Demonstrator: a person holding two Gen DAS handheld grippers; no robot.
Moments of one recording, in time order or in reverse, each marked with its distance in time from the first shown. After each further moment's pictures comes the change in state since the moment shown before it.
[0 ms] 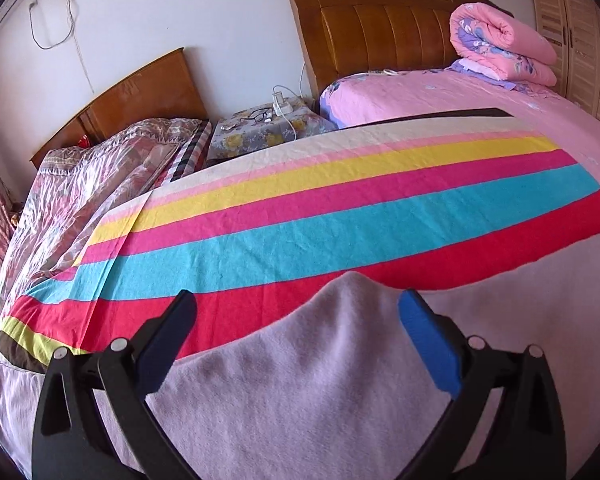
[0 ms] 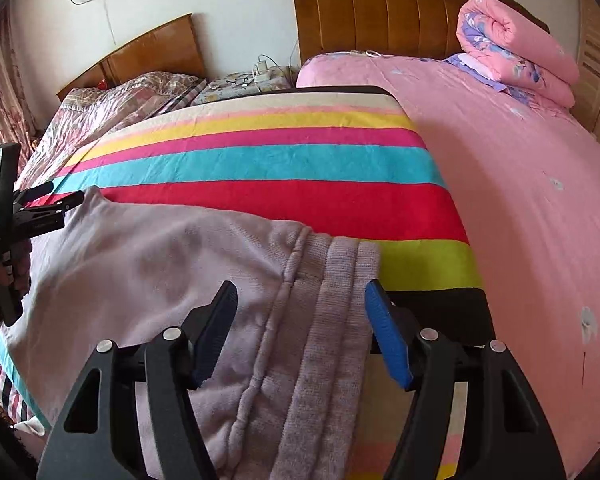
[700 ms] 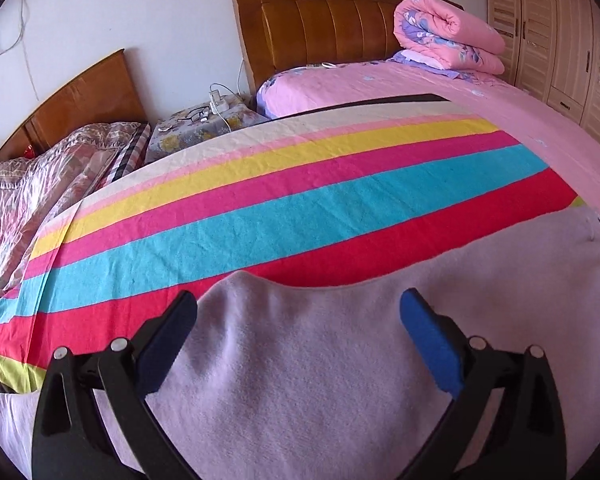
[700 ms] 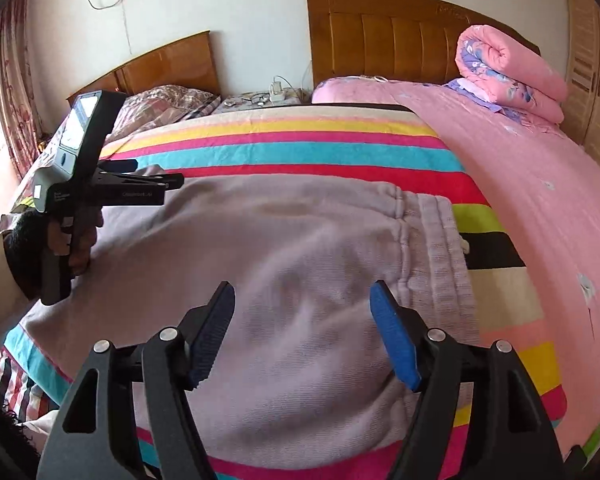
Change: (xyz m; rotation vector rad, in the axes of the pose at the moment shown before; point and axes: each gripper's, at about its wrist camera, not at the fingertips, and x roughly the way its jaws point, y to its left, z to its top) left arm 0.002 -0.027 0.000 0.027 0.024 -0.187; right arm -0.037 0.101 -0.055 -0.018 -0.103 -0.022
